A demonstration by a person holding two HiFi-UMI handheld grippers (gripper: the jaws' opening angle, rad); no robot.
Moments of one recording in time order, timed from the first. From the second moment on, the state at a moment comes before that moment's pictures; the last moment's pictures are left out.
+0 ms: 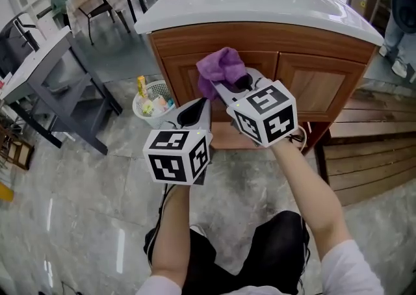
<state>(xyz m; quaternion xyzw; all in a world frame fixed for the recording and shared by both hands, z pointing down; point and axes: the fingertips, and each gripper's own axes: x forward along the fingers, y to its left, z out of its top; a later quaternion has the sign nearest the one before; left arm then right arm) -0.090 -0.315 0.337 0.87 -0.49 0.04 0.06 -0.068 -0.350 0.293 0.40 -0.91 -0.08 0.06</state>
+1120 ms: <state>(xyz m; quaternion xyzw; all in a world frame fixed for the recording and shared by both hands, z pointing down) 0.050 -0.299 0.355 0.92 -0.38 0.05 0.06 0.144 -0.316 0.280 0.57 -0.82 -0.07 0.07</state>
